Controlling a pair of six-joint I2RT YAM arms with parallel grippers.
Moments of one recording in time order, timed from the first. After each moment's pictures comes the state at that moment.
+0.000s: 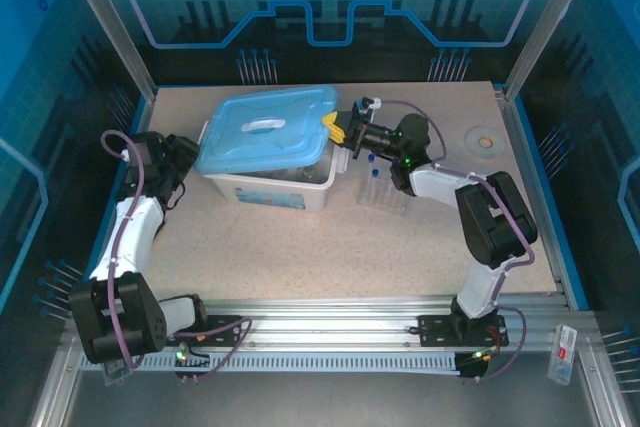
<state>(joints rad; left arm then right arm) 0.25 1.21 0.85 -0.30 0.12 -0.85 0.39 1.79 1.04 1.03 -0.88 1.87</state>
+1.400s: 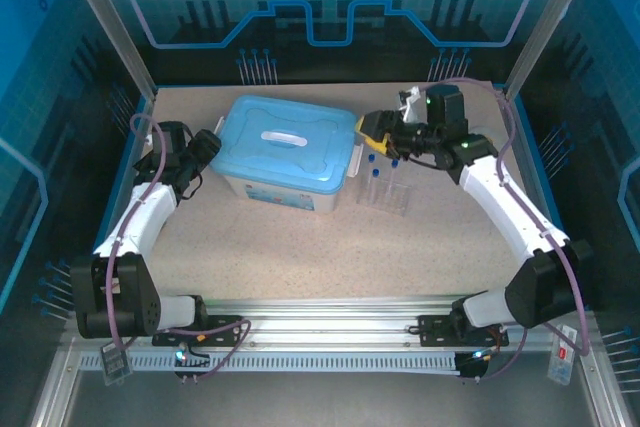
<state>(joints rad) 0.11 1.32 0.91 -0.26 0.07 -0.79 0.29 1.41 1.32 -0.43 -0.67 0.85</state>
